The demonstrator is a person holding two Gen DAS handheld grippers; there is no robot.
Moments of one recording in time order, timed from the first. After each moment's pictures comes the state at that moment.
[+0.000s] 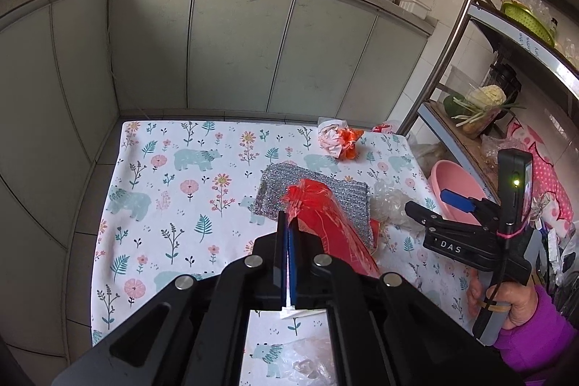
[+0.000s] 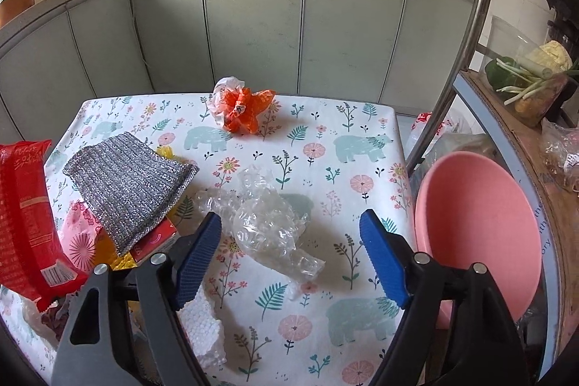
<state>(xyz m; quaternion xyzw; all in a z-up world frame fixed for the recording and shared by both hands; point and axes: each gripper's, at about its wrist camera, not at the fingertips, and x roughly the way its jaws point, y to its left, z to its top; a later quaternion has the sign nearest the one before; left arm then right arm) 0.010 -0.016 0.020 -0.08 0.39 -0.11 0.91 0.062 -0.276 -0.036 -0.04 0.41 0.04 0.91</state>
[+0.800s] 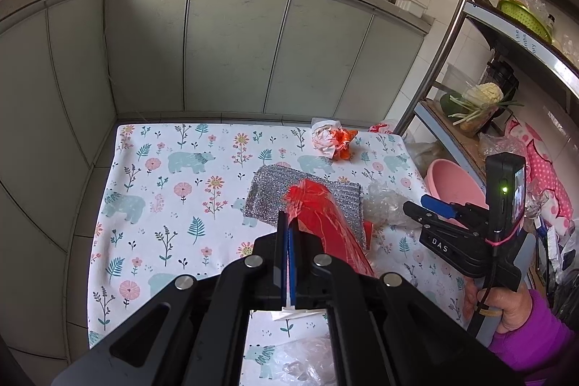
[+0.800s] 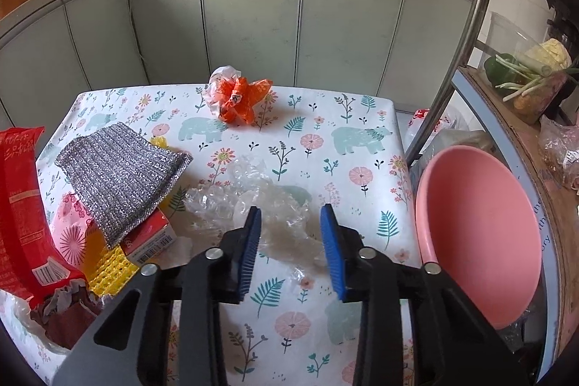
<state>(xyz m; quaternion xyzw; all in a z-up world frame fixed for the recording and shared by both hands) 0.010 -0.026 0.024 -0.07 0.39 -0.12 0.91 0.062 -0.273 -0.042 -0.04 0.42 0.04 0.91</state>
